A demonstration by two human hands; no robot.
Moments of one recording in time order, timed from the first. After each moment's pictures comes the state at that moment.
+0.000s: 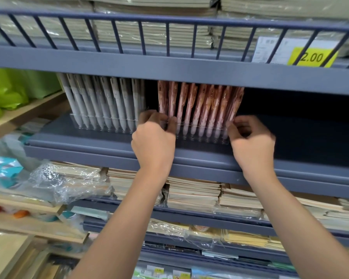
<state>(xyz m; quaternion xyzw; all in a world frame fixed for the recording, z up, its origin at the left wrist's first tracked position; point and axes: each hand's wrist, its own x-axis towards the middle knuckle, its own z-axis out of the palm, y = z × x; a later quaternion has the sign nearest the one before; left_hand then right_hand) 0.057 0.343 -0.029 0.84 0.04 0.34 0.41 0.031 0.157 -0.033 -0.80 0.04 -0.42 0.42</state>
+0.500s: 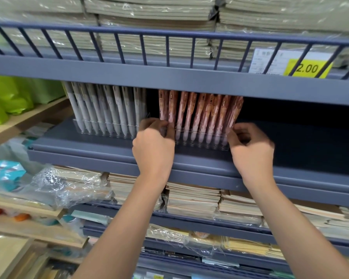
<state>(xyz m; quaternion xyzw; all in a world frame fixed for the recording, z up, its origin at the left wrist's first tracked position) 0.059 0.344 -0.031 0.83 0.03 0.35 0.43 0.033 0.154 -0.035 -0.81 0.04 -0.43 0.40</state>
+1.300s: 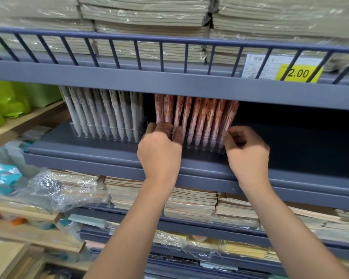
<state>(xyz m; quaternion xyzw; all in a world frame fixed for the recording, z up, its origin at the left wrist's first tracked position) 0.051 0.323 -0.025 0.83 0.02 0.38 0.42 0.030 0.155 -0.033 -0.80 0.04 -0.42 0.42</state>
